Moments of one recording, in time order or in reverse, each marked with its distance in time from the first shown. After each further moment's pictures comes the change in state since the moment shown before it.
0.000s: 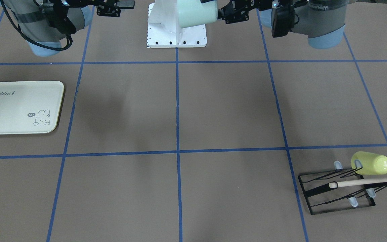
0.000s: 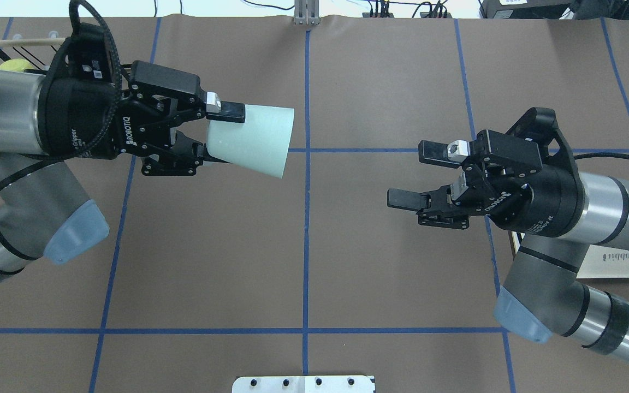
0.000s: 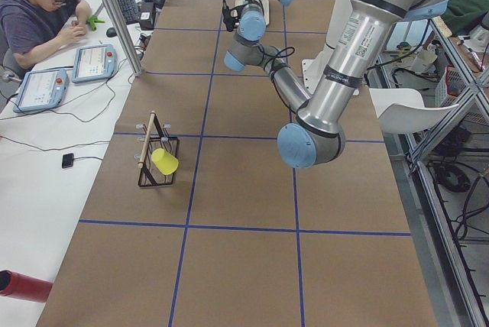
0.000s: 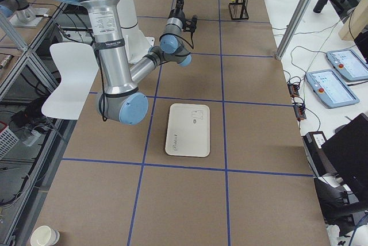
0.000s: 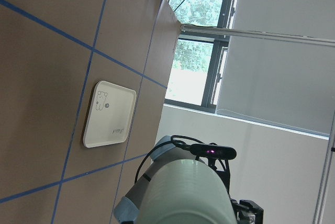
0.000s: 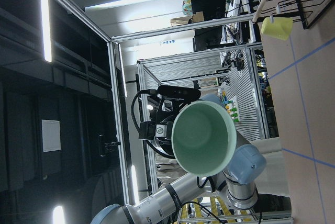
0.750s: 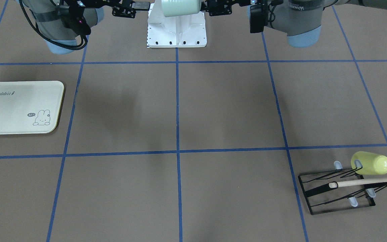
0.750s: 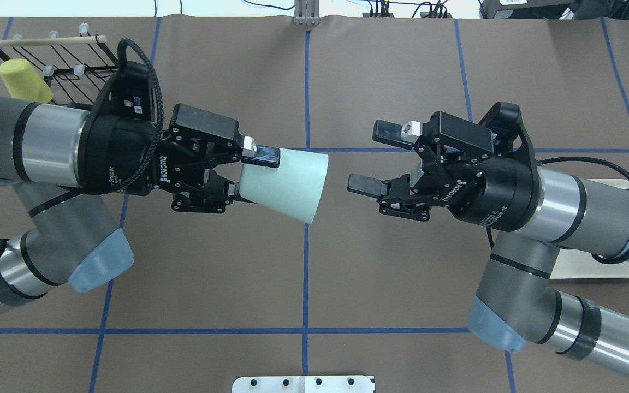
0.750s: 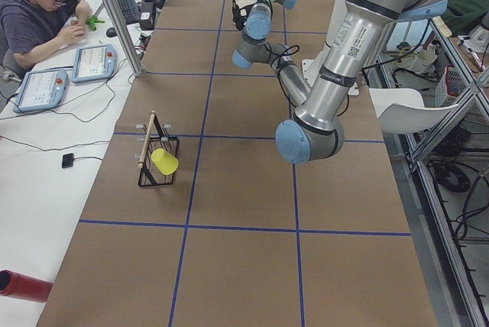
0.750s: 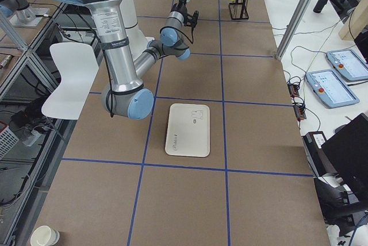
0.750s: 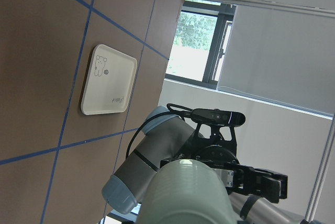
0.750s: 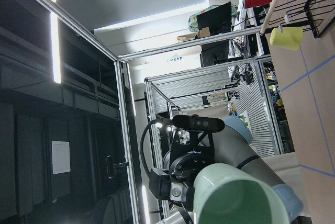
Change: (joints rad) left arm 0.085 -0.028 0.006 0.003 -0.003 0.001; right arm -0.050 0.093 -0.006 -0.127 -0.103 -0.011
